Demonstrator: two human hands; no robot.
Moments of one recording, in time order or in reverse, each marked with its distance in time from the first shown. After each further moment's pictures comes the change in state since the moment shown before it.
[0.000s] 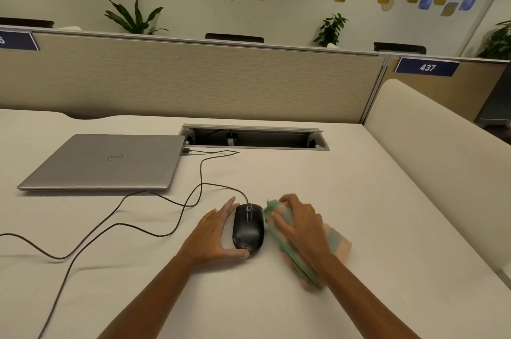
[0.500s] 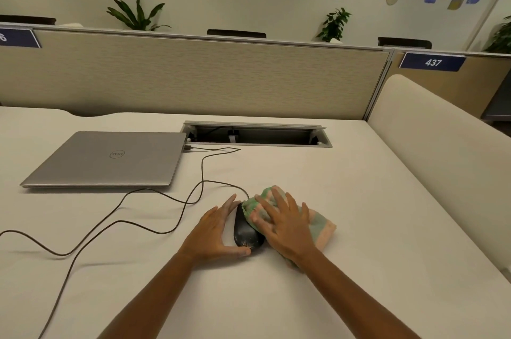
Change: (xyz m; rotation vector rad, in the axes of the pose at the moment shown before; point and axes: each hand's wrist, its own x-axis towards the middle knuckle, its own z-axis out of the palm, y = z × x) left_hand -0.002 0.004 -0.002 -0.017 0.003 -0.013; right_hand 0.005 -0.008 0.029 -0.271 -0.203 -0.052
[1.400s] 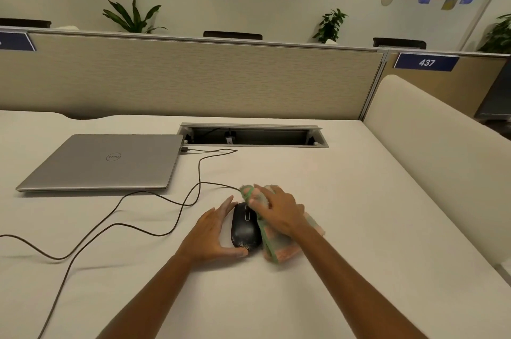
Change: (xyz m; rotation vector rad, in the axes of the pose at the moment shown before) left_hand 0.001 -0.002 0.002 0.006 0.025 -0.004; right_hand 0.036 0.000 -0.016 0.254 -0.148 0.134
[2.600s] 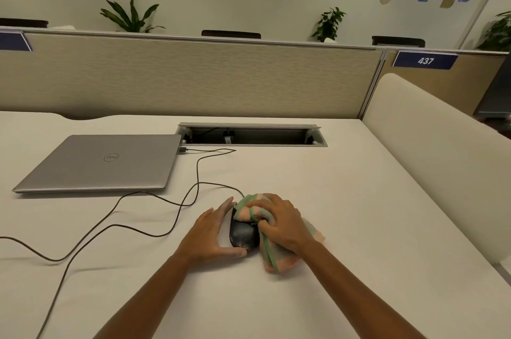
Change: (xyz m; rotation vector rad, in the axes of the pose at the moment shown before) left_hand 0.002 0.000 0.000 0.009 -0.031 -0.003; right_hand -0.025 0.008 0.006 0.039 0.080 -0.178
